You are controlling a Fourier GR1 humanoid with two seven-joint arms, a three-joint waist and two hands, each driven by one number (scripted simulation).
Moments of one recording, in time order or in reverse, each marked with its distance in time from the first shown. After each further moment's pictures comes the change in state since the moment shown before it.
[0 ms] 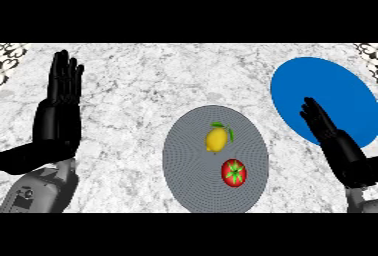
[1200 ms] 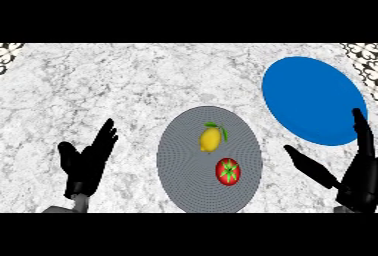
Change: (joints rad) left arm 0.246 -0.022 -0.089 0.219 0.147 -0.181 0.250; right arm 0.118 0.095 0.049 -0.246 0.914 -0.795 0.599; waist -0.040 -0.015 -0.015
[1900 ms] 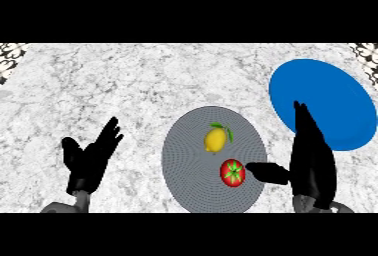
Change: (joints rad) left arm -0.024 -0.001 -0.001 0.013 0.008 -0.037 0.021; right arm -0.228 0.111 0.197 -0.095 0.316 0.606 0.640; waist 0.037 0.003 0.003
